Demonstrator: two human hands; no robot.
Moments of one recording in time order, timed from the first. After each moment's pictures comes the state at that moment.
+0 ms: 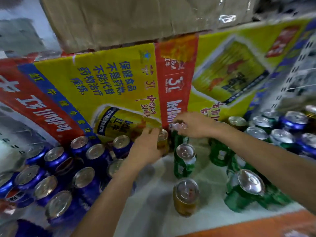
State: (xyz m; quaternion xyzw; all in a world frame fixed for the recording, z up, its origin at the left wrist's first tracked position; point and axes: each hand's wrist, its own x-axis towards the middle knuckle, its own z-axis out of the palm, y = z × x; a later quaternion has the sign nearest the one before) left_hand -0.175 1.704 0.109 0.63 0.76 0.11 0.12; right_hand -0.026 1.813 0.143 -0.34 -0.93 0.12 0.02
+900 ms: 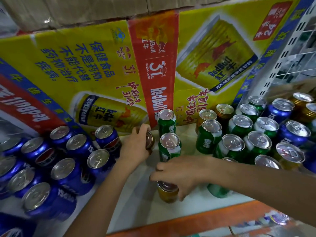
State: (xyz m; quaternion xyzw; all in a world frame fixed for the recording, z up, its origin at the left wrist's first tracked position) left_hand -0.160 1.708 0.055 0.60 0.79 0.12 0.08; right_hand 0.004 1.717 0.103 -0.08 -0.96 0.08 -0.25
